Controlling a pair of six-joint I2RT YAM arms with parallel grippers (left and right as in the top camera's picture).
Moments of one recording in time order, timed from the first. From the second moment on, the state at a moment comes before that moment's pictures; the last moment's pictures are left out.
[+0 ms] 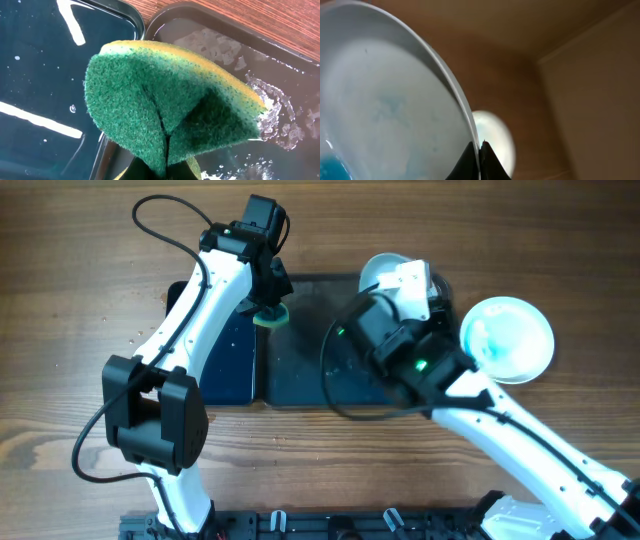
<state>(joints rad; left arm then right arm) -0.32 1.96 1.70 -1.08 -0.05 -0.69 0.78 1.44 1.26 -0.90 1.13 0.31</state>
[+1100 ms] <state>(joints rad) -0.32 1.96 1.70 -1.09 -0.05 -0.69 -0.36 1.44 1.26 -0.93 -0.03 0.35</state>
